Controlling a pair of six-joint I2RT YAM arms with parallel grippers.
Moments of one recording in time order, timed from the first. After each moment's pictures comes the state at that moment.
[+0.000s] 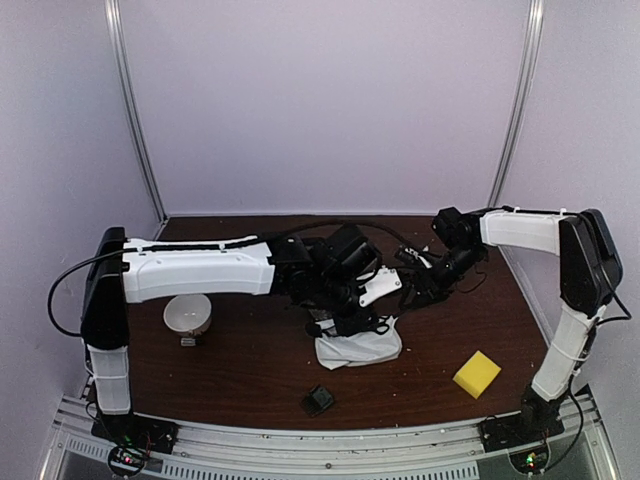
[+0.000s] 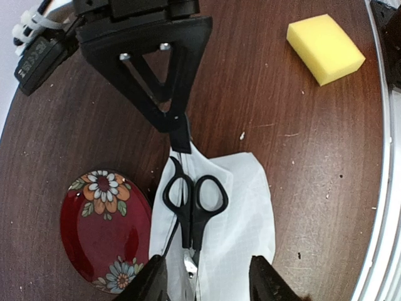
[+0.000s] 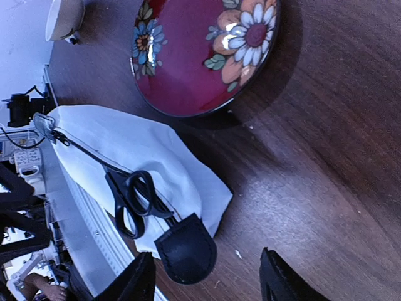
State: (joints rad) left arm -1.17 1.98 1.71 -0.63 -0.02 0.23; right arm 0.35 1.79 1.27 -0.89 -0.68 -0.16
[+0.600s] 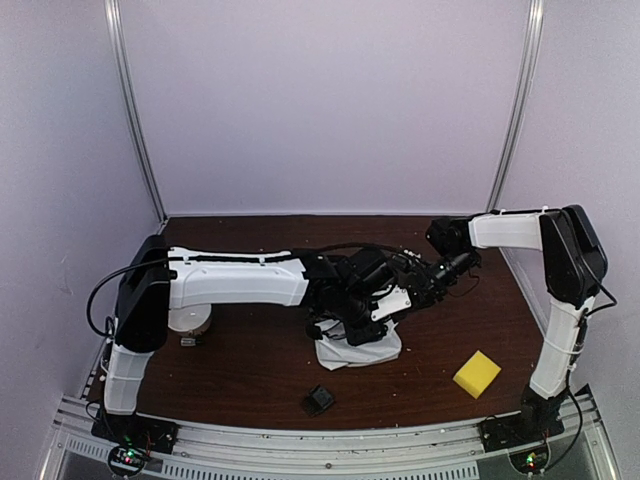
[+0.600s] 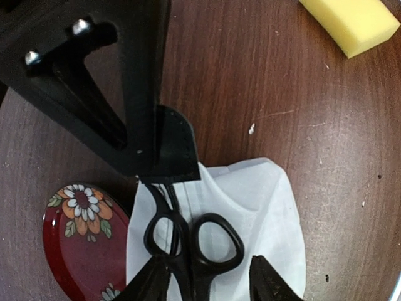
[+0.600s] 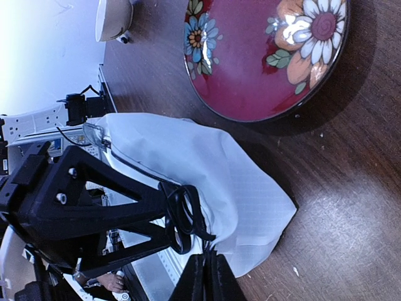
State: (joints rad) left arm -1.17 2.17 1.81 -0.63 -0.05 0.30; right arm 0.35 1.91 1.30 -0.93 -0.96 -0.13
